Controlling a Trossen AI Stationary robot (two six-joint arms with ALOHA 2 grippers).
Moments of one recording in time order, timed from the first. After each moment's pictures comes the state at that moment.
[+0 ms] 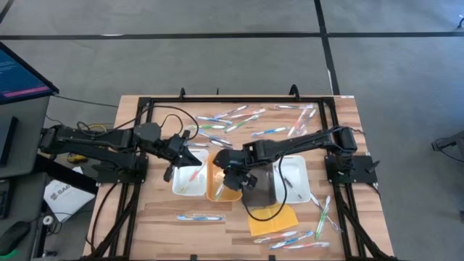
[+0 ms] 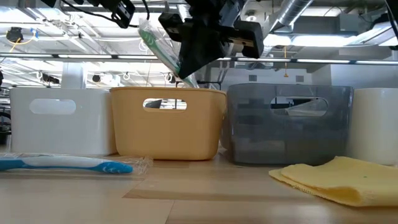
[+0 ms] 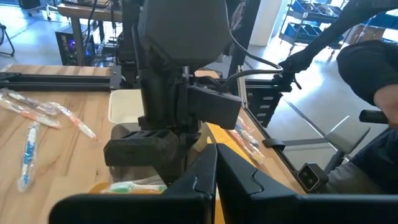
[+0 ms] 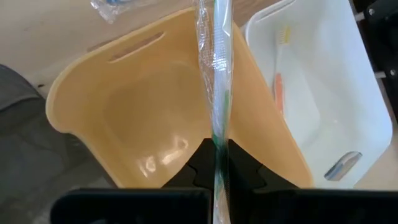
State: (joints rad) left arm -0.02 0.87 0.66 -0.02 0.26 -0.07; right arm 0.13 1.99 1.64 -0.67 -0.08 -0.96
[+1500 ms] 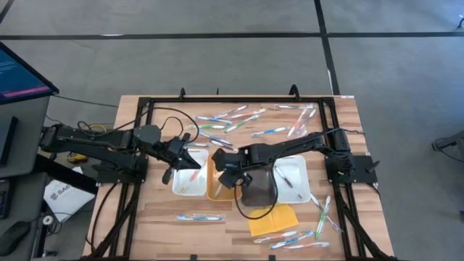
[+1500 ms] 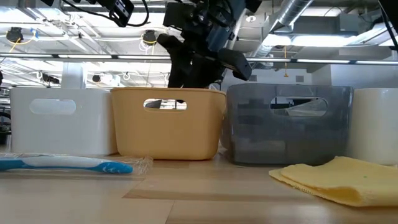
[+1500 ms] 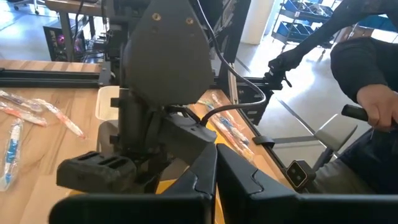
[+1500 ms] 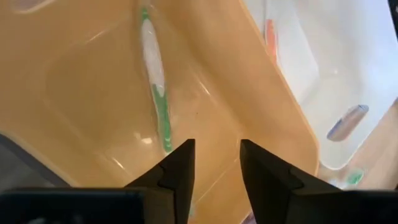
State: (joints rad) left arm -0.06 0.87 0.66 -0.03 0.26 -0.09; right arm 0.13 2.06 1.64 -0.63 0.12 -0.87
